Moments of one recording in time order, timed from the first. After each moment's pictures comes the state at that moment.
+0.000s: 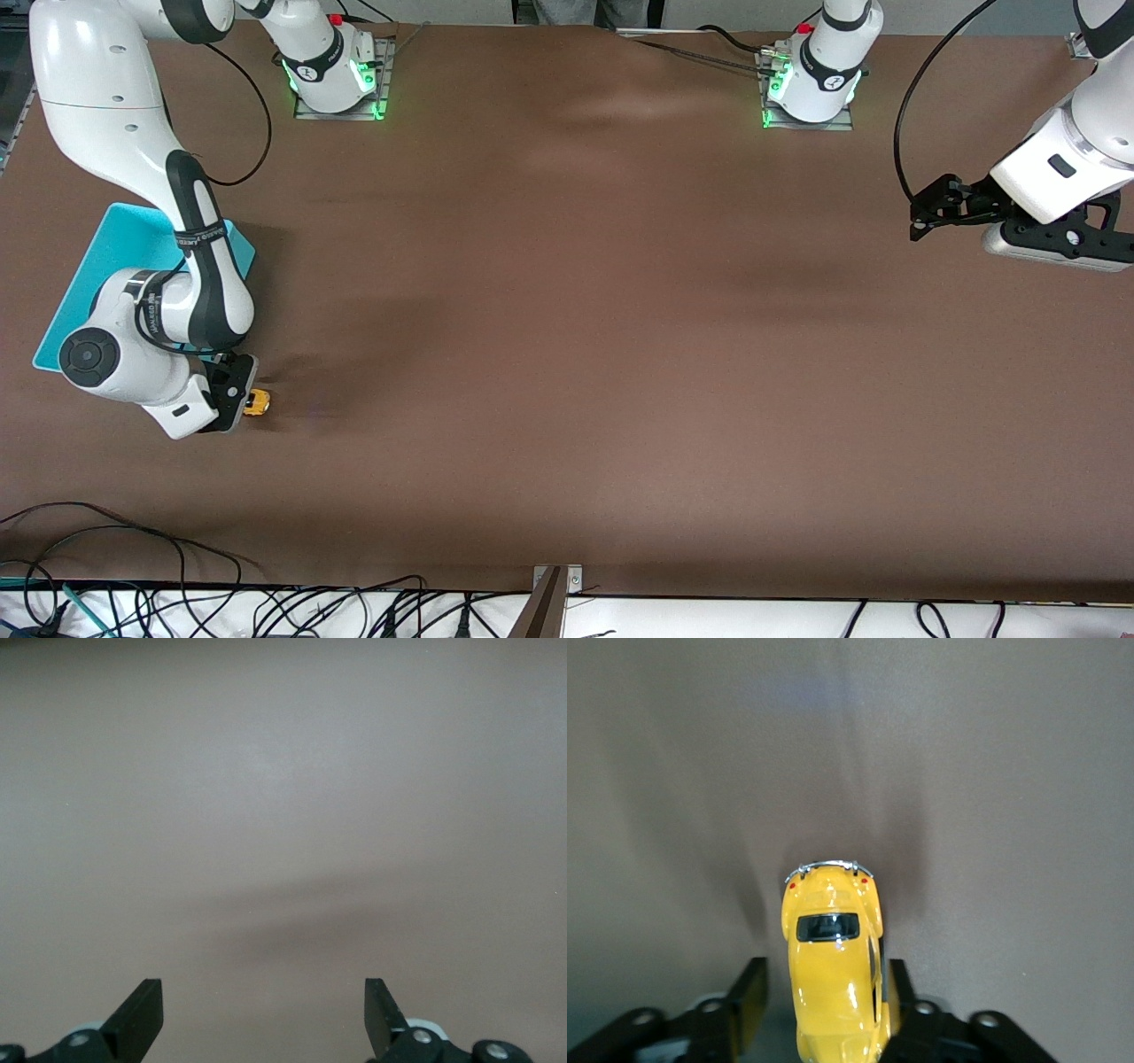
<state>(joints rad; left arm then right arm) 0.00 0.05 -0.11 -1.57 0.00 1.60 0.05 0.05 0.77 -0.14 -1.53 0.01 2.29 -1.48</state>
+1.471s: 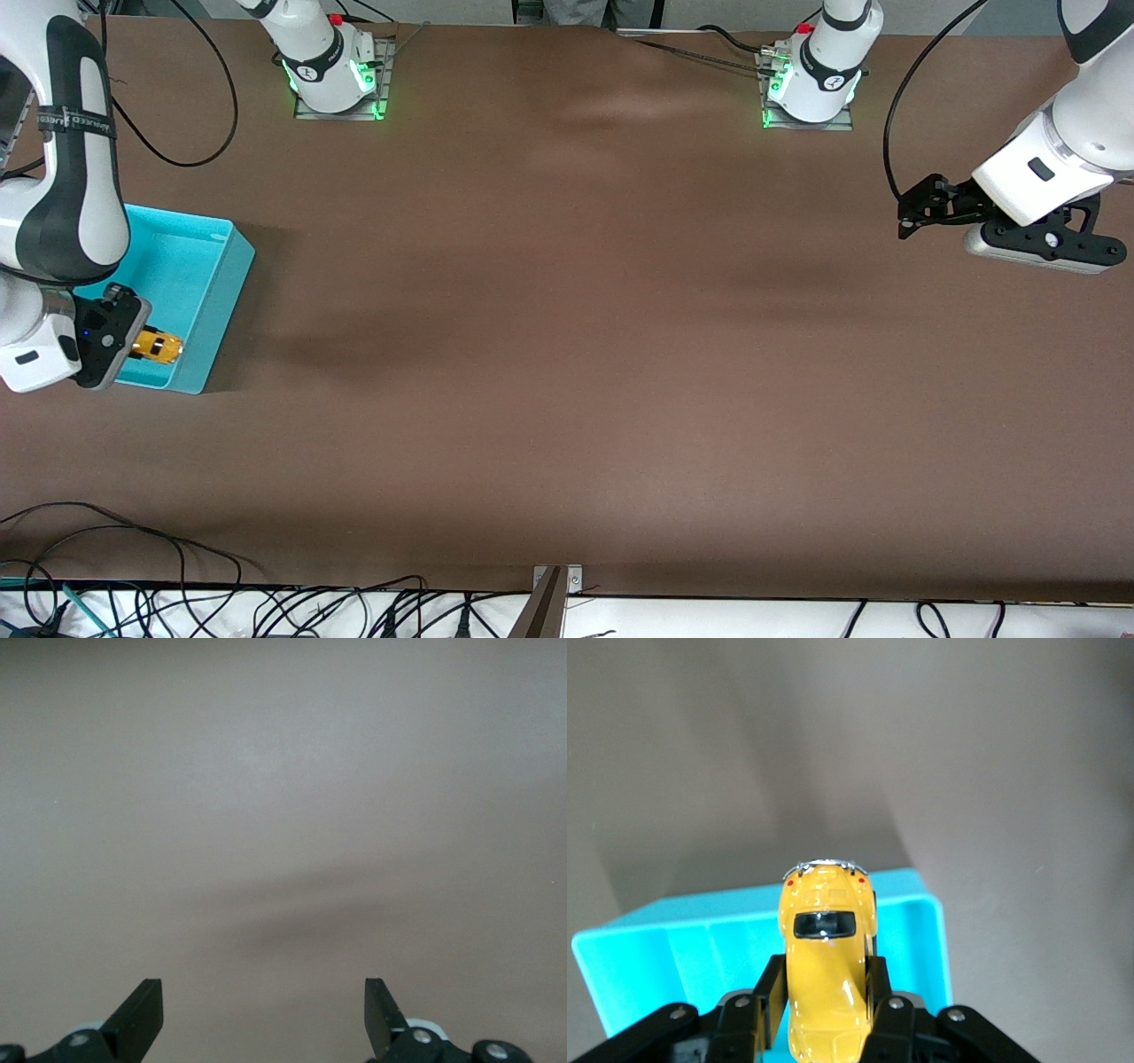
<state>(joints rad) -0.01 0.06 -0.12 -1.57 0.00 1.59 0.04 0.05 0.44 -0.26 -1.60 -0.02 1.93 -1.44</state>
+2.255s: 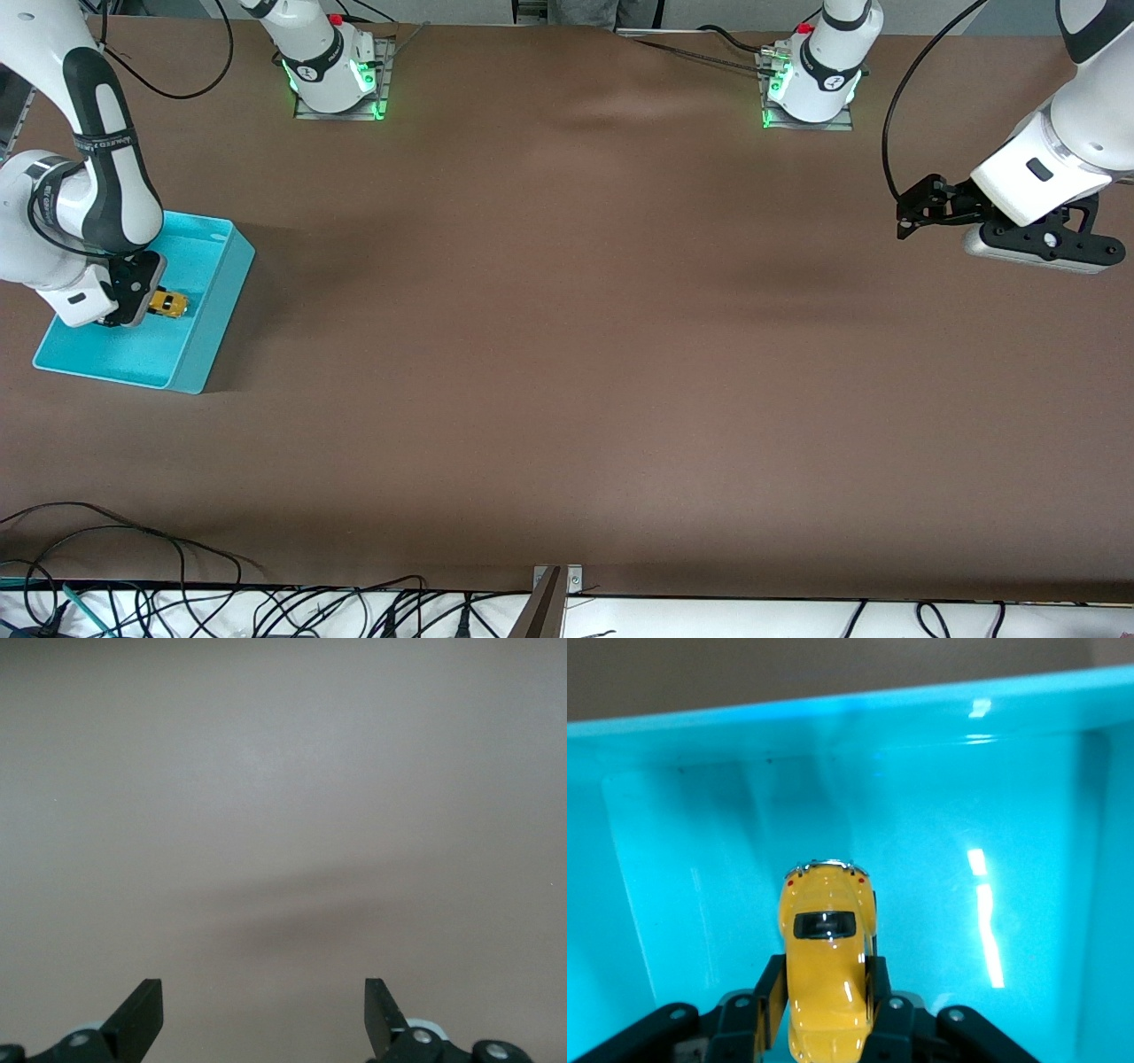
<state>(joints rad) -0.01 0.06 -0.12 -1.57 0.00 1.59 0.03 -0.01 0.39 -0.37 -2.09 -0.01 2.40 -1.68</state>
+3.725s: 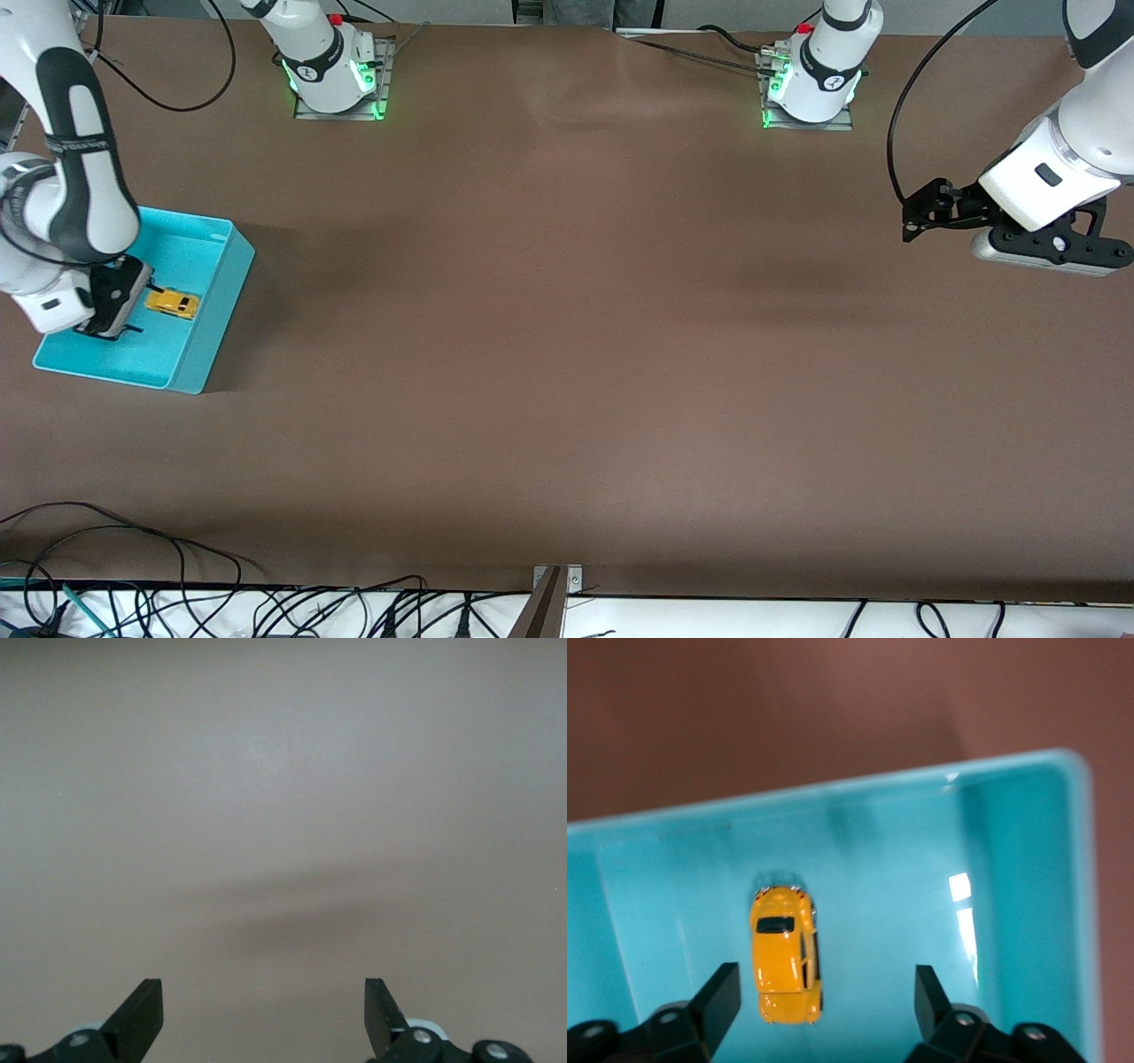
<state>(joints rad) 0.00 0.06 -0.11 -1.57 0.00 1.59 0.03 -0.01 0.39 -0.34 -1.88 0.12 2.20 -1.64</state>
